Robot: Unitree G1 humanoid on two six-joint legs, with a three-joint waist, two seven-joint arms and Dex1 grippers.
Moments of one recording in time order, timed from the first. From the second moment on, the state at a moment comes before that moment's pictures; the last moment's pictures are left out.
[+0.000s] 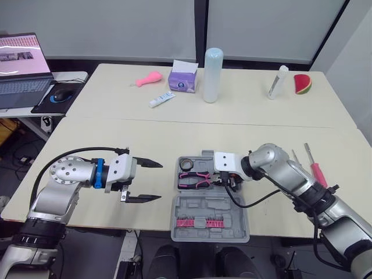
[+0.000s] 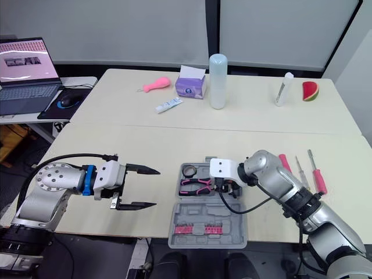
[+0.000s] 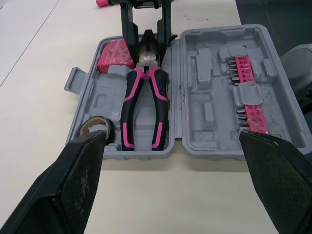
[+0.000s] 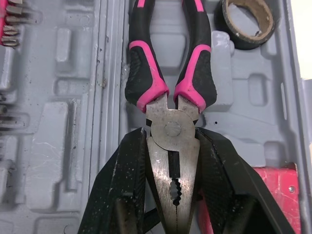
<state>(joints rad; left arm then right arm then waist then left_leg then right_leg) -0.29 0.83 -0.04 0.04 -0.33 -0.07 -1.40 -0.70 -0.58 0.60 0.04 -0.10 0.50 1.14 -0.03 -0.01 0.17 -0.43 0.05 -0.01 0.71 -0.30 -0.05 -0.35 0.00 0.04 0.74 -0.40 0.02</state>
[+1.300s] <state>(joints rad) -0.29 0.81 -0.05 0.03 -0.31 -0.07 -1.37 -0.61 -0.40 0.58 0.03 -0.10 0.47 1.02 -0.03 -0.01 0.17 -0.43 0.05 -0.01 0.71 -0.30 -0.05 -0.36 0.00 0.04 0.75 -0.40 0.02</state>
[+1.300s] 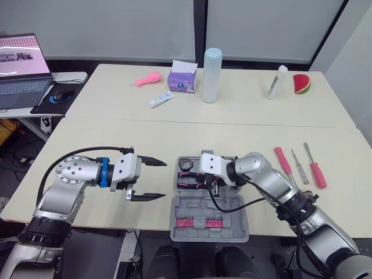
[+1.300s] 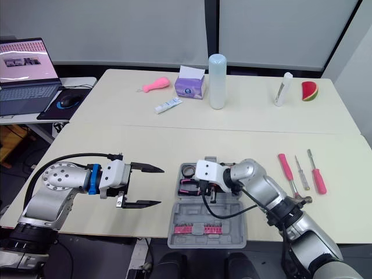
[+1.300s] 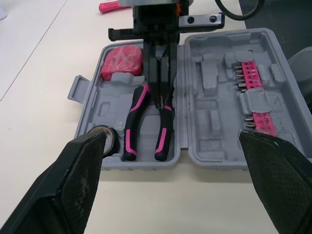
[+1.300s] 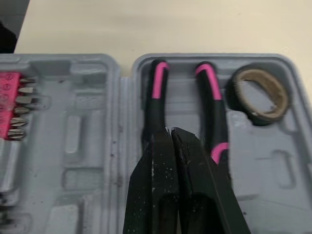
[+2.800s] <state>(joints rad) -0.20 0.65 -0.15 0.28 -0.07 -0.12 -1.09 0.10 -0.73 0.10 -0.34 0.01 0.41 0.80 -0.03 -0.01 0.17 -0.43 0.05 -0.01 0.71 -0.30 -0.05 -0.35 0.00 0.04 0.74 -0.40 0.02</state>
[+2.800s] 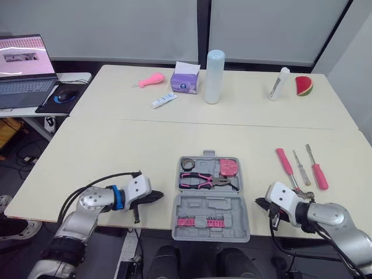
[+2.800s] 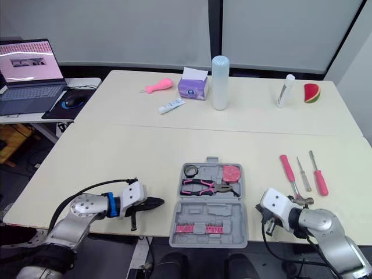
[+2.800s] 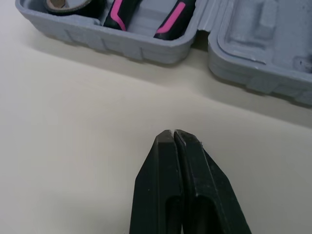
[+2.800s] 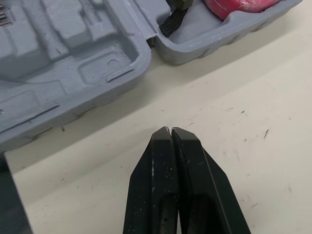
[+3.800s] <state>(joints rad) -0.36 0.54 -0.25 0.33 -0.01 -0.03 -1.14 -0.06 -0.64 0.23 -0.18 -0.03 0.34 0.81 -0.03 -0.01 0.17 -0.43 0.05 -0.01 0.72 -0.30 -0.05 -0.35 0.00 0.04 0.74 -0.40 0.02</state>
